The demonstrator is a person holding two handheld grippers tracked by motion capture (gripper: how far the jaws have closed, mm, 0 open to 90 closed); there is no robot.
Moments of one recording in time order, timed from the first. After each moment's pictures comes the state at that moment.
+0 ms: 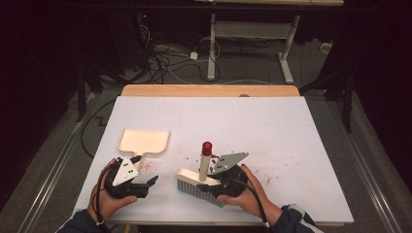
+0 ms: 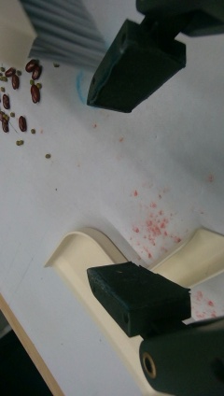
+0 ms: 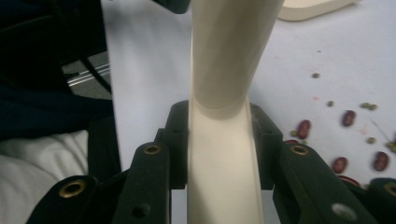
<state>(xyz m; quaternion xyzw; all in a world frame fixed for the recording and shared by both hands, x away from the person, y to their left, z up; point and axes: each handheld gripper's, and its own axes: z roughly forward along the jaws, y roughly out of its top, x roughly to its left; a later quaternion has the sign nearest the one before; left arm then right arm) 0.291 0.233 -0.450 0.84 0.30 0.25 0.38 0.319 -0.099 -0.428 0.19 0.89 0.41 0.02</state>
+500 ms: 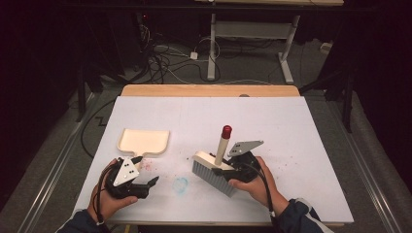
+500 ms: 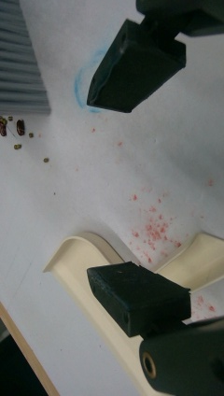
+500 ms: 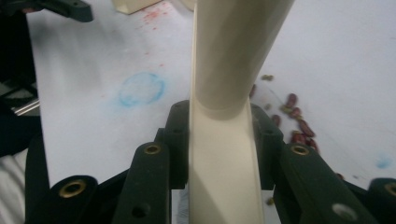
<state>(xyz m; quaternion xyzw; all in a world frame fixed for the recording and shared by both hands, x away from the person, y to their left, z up) 0.290 0.231 -0.449 0.84 0.29 0.25 0.38 0.350 -0.133 -0.427 0.27 0.87 0.40 0.06</state>
